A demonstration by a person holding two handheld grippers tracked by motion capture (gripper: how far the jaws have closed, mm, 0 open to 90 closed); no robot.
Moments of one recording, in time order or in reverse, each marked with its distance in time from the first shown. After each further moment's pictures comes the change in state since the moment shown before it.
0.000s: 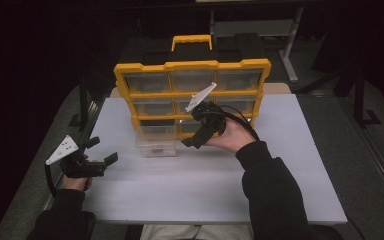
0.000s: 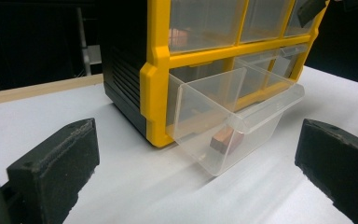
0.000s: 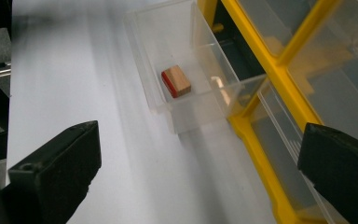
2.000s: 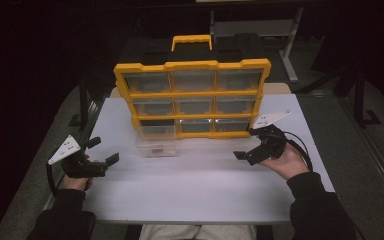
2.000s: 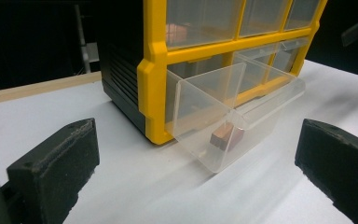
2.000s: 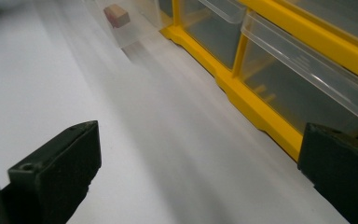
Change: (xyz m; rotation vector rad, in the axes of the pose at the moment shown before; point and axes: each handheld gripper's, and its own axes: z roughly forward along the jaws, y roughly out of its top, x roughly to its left) left arm -0.001 0.000 0.003 0.017 -0.001 0.018; right arm -0.011 -0.151 -0.064 -0.141 -0.147 0.229
